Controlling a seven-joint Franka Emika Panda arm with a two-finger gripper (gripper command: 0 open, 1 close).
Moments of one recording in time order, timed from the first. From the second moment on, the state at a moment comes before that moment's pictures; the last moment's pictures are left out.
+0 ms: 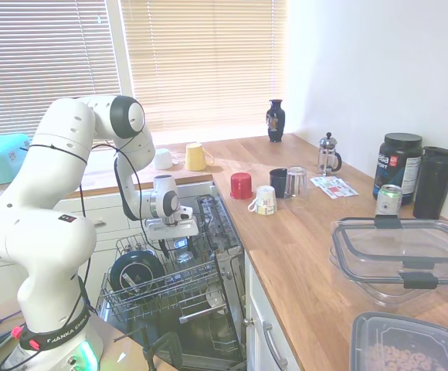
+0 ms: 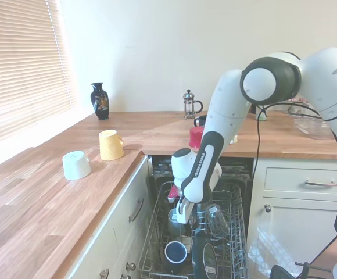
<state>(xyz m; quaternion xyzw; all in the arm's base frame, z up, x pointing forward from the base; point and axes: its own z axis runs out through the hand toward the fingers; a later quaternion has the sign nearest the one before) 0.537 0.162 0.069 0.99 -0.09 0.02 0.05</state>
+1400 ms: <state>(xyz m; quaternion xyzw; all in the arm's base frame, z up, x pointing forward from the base) 0.558 0.162 0.034 0.99 -0.08 0.03 0.06</state>
